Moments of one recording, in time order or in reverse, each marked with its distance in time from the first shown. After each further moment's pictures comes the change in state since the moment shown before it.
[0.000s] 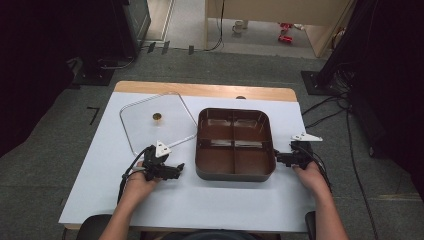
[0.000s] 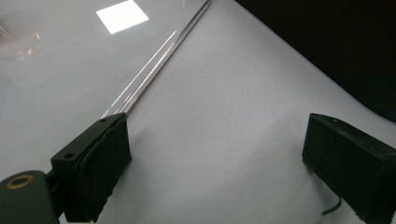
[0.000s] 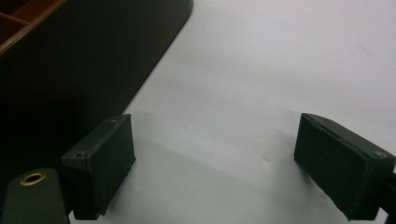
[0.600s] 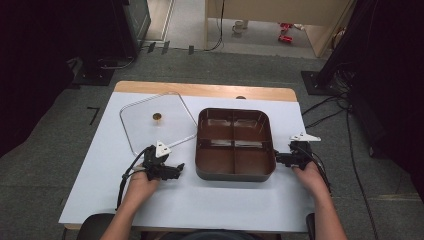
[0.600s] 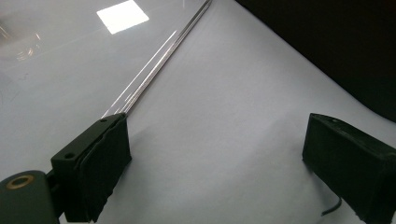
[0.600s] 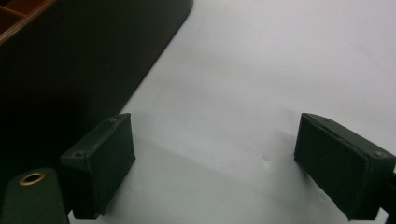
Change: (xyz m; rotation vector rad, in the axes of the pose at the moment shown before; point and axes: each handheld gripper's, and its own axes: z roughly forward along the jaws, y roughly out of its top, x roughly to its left) left arm 0.000 0.000 0.000 0.000 0.001 0.001; right arm 0.003 0.000 0.001 0.011 -0.018 -0.021
